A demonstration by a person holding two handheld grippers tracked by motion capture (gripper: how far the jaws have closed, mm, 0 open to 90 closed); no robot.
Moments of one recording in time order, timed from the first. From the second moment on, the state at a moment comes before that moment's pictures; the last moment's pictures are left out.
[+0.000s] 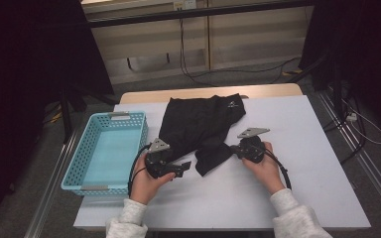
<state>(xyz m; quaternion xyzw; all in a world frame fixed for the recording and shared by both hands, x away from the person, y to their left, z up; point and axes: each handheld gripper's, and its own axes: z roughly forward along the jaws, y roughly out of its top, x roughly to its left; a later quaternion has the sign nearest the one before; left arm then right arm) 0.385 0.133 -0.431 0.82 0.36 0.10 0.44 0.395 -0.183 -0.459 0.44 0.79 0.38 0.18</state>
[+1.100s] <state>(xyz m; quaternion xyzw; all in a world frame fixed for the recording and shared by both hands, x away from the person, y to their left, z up) 0.383 0.119 -0.431 0.82 0.34 0.09 0.44 0.327 -0.209 -0.447 0.44 0.80 0.37 0.18</state>
